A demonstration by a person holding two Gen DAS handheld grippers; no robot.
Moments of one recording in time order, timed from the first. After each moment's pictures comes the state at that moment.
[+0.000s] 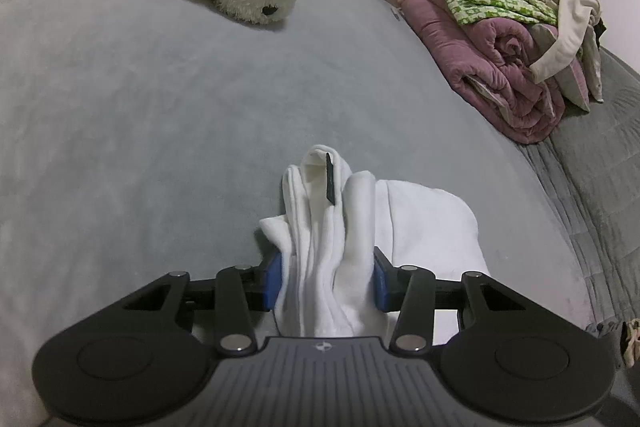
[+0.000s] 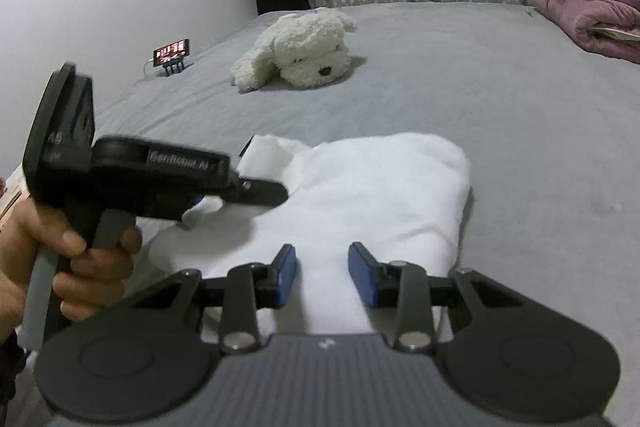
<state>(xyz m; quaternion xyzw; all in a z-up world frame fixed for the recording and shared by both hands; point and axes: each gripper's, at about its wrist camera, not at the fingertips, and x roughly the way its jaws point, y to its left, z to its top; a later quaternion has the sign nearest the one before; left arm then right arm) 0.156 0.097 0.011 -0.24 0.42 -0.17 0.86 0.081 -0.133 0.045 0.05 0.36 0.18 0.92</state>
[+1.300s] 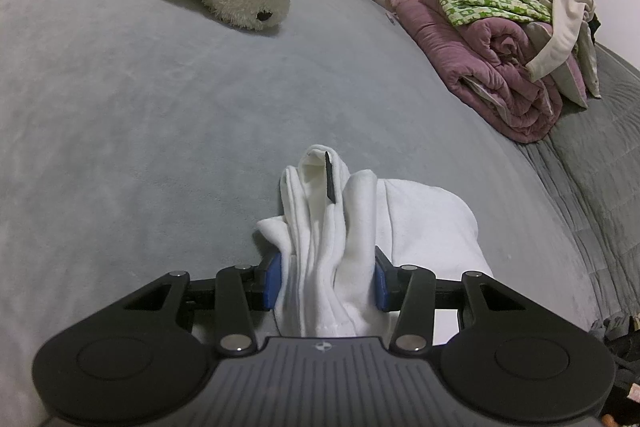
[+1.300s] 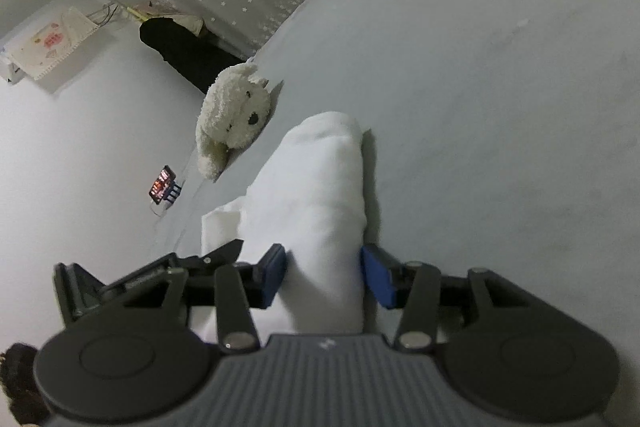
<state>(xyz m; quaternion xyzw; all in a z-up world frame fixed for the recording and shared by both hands) 0.152 0.093 0.010 -0.23 0.41 -0.17 0.87 0.077 -0.224 -0.009 0.38 0.36 0.13 0.84</state>
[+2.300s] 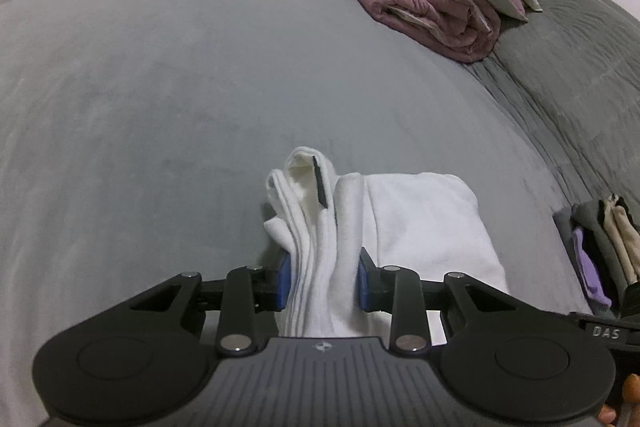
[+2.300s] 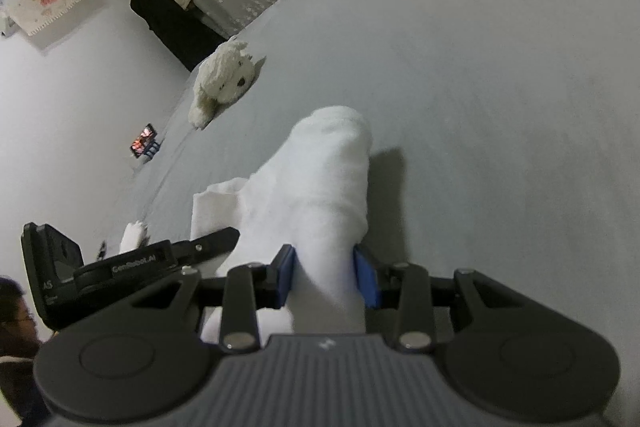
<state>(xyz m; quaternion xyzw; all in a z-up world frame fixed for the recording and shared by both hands) -0.024 0.008 0.045 -0.15 0.42 -0.21 0.87 -0.109 -0.273 0.038 0.33 0.40 0.11 0.85</state>
